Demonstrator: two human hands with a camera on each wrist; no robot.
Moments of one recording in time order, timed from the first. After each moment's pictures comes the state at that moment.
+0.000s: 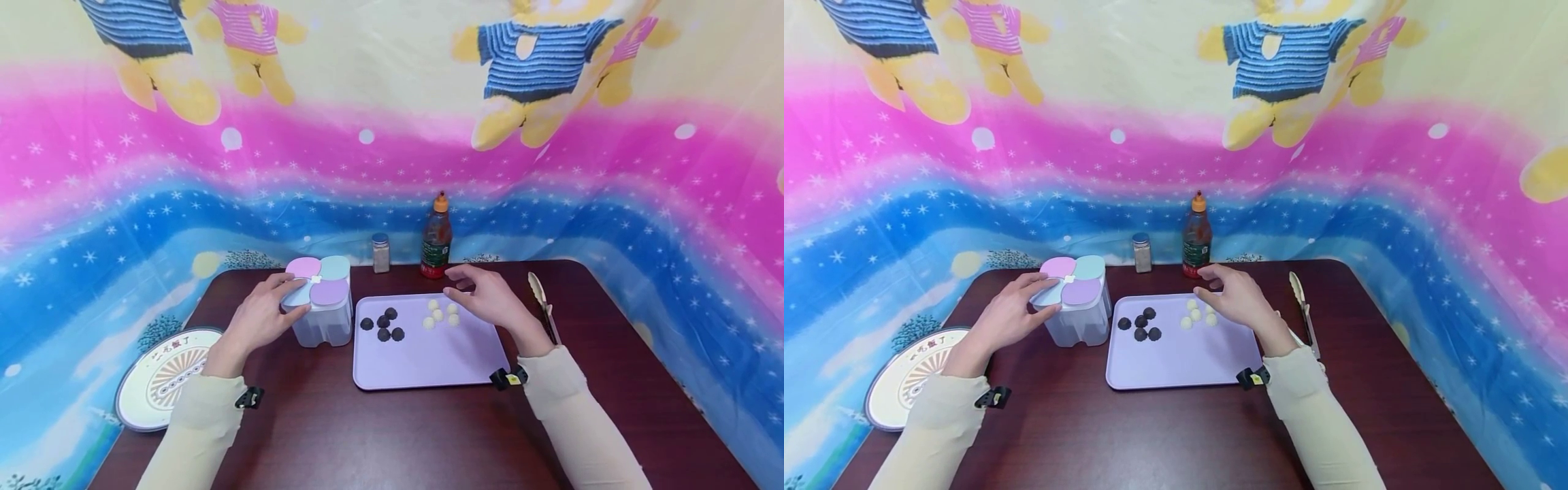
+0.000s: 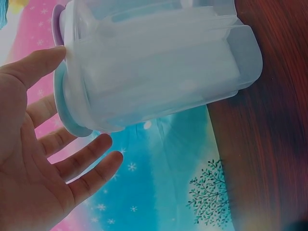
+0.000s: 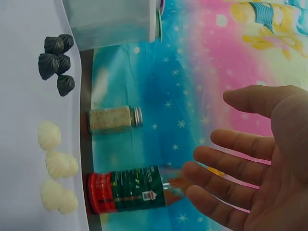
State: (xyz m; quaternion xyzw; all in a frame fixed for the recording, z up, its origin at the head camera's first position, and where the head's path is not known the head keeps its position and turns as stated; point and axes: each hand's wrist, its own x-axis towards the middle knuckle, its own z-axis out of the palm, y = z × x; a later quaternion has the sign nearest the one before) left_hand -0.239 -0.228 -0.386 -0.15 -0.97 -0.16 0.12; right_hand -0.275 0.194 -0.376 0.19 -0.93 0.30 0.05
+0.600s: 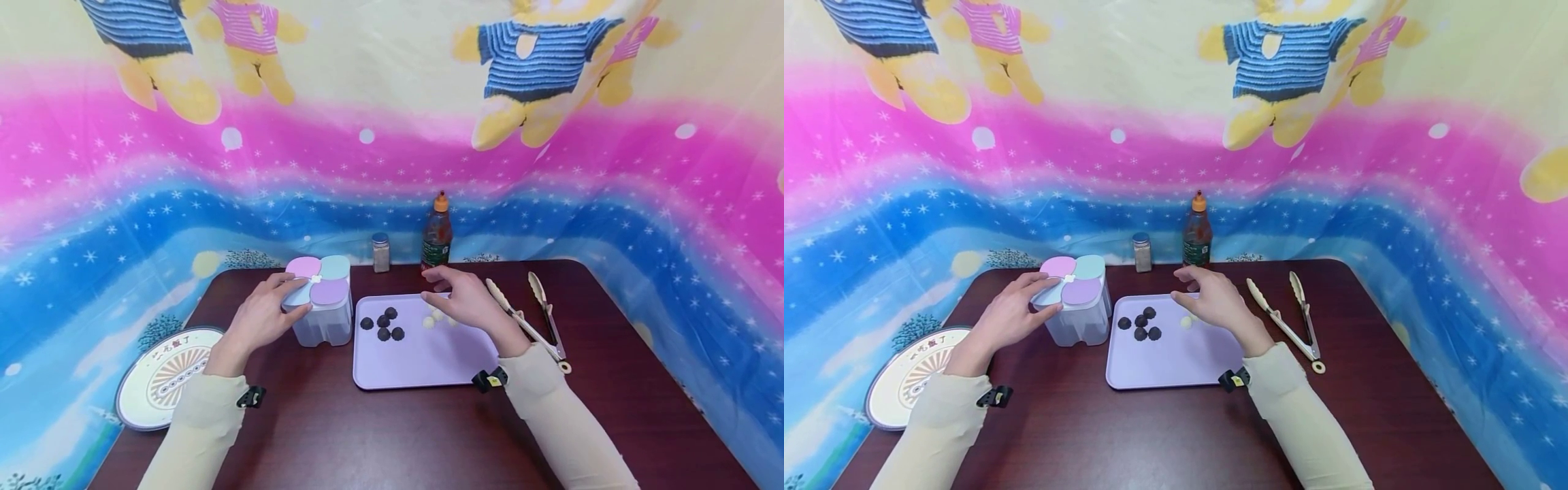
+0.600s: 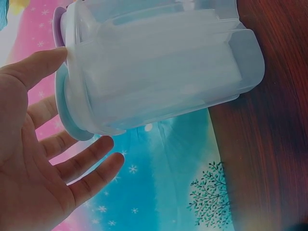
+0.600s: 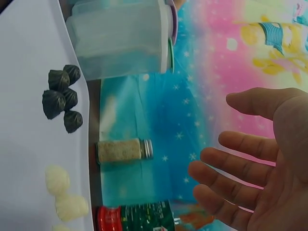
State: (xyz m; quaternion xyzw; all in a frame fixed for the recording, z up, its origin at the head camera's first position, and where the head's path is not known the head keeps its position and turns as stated) left_hand -0.241 -0.227 -0.387 -0.15 -0.97 -0.16 0.12; right_hand -0.273 0.159 -0.376 0.22 -0.93 0.30 0.05
